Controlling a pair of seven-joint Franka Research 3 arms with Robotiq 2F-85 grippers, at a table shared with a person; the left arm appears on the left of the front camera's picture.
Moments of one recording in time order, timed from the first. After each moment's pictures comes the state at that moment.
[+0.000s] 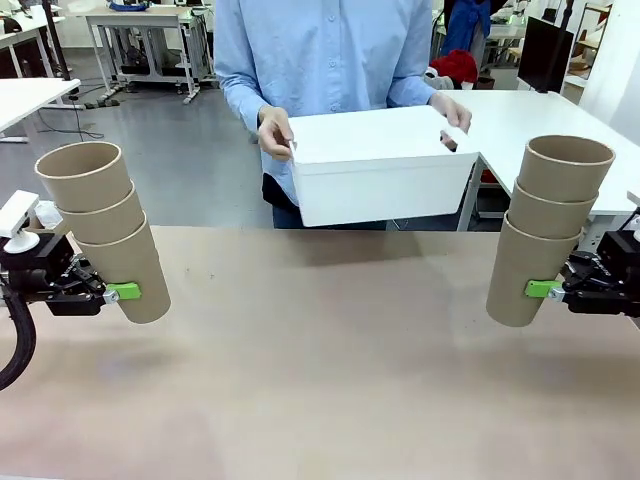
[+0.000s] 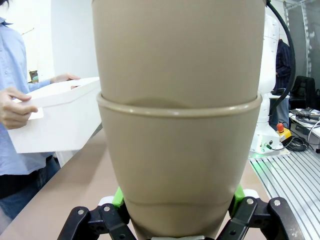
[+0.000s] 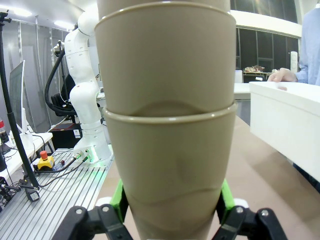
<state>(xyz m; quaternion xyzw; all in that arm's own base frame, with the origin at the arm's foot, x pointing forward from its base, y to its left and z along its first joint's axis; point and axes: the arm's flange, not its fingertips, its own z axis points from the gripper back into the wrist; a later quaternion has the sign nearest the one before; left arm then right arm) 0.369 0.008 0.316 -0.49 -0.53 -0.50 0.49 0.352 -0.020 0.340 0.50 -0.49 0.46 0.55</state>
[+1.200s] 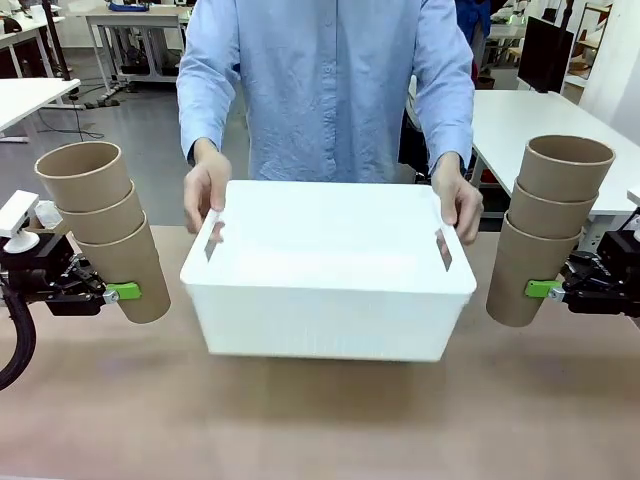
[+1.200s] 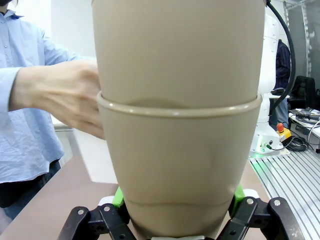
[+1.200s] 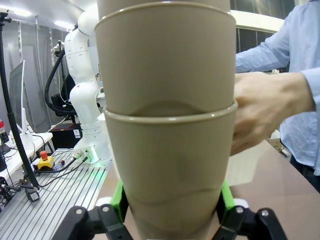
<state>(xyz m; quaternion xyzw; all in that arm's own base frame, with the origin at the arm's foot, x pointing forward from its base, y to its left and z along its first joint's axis) 0.369 0.008 0.316 -0.49 -0.53 -0.50 0.49 0.352 -0.020 0.340 0.50 -0.49 0.46 0.55</state>
